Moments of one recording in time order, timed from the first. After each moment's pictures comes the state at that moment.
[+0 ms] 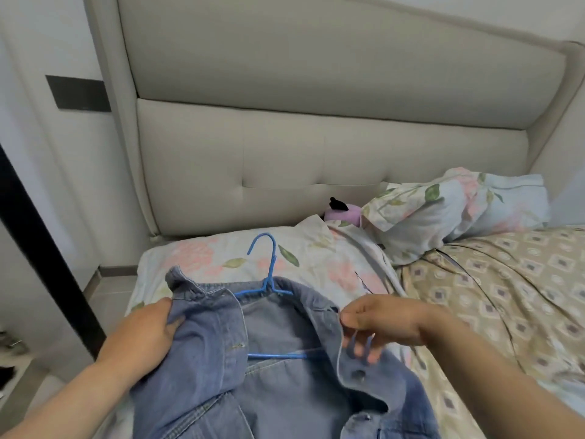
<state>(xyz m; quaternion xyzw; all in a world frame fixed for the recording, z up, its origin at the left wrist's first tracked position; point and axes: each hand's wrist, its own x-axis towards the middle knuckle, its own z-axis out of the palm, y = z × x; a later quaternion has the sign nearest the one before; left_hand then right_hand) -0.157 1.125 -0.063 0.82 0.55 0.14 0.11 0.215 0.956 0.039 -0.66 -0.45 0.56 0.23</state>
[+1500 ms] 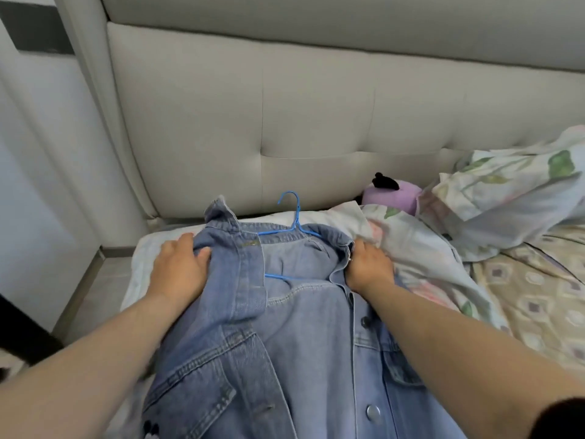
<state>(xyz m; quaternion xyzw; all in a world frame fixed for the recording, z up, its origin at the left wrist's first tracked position) -0.080 1.278 -0.094 0.73 0.63 0.21 0.17 0.250 1.177 -0.123 -0.88 -0.48 0.01 0.04</state>
